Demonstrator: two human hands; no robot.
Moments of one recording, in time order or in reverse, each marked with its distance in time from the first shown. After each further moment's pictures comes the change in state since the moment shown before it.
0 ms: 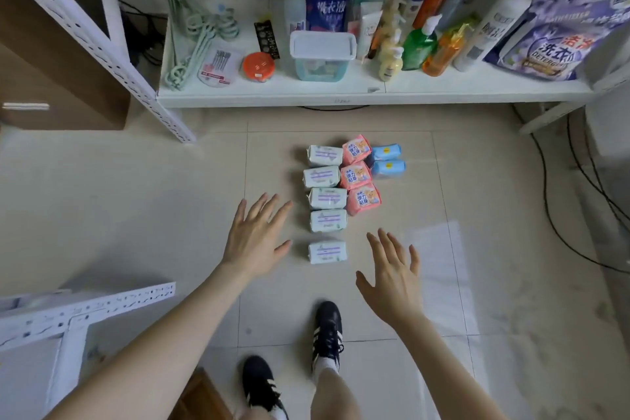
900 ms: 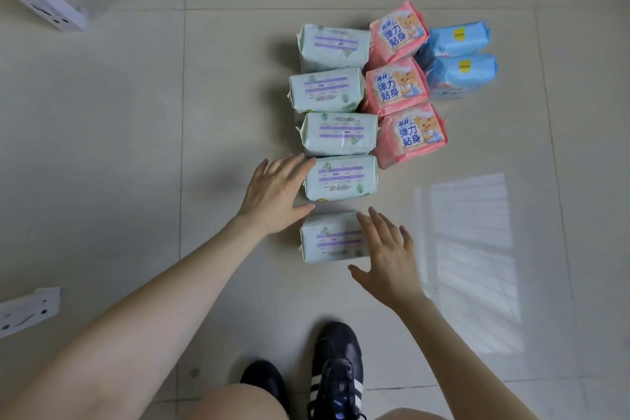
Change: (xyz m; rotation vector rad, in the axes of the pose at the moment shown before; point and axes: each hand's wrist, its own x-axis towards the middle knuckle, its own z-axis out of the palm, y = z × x) left_hand 0.188 -0.031 0.400 -0.156 -0.081 0.089; right_hand 0.164 0.083 0.380 0.085 -0.170 -0.117
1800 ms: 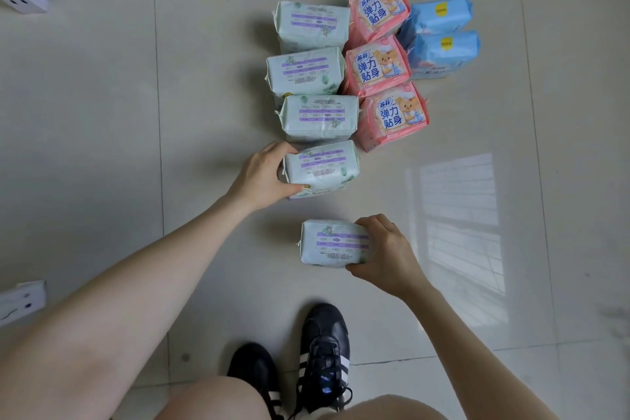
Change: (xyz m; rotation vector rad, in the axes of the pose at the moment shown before) left_hand 0.014 0.007 0.000 -0.498 0.031 -0.112; right_hand -0.020 0.021 -0.017 0.406 -0.022 0.070
